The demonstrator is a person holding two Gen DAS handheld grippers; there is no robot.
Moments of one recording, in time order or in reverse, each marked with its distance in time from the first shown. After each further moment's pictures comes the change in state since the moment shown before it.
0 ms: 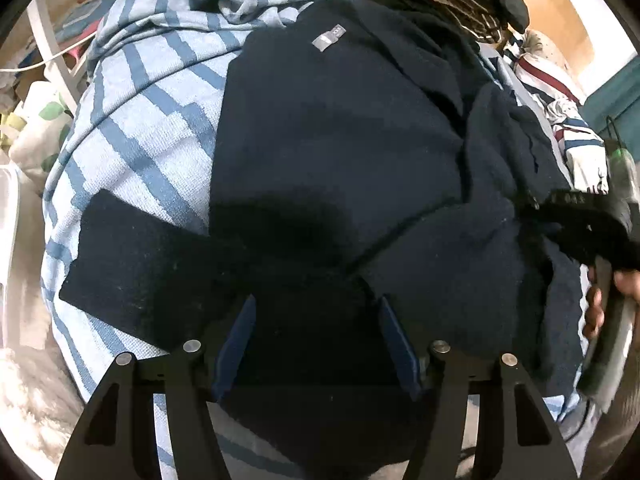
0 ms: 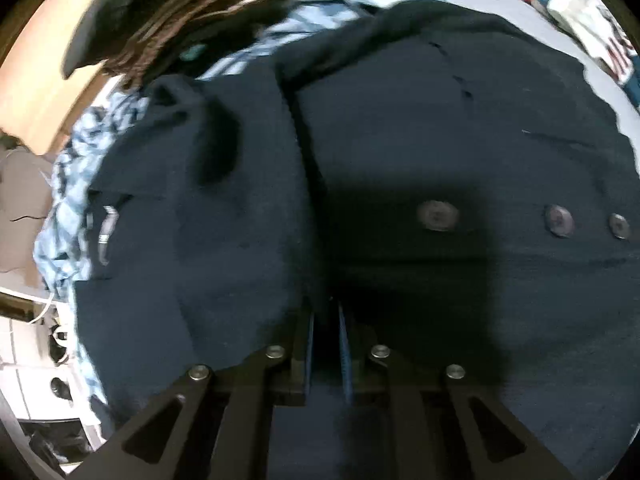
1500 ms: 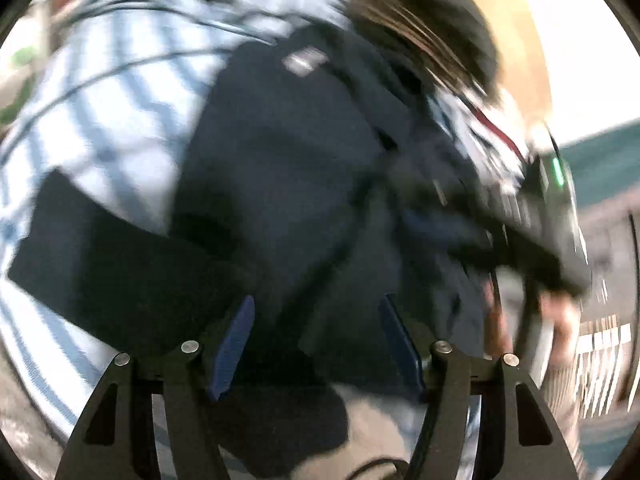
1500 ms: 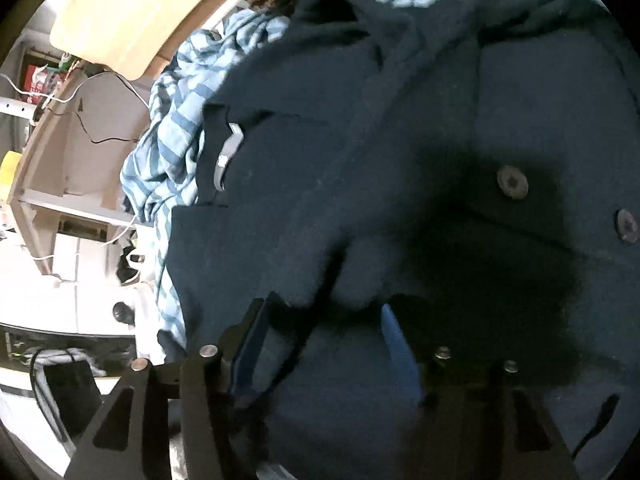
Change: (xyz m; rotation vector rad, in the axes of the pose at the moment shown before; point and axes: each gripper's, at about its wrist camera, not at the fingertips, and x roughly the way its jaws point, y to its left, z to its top) left arm -0.020 0.018 0.005 -0.087 0.014 -0.373; right arm 0.008 0.092 0.000 -0.201 0.124 0.320
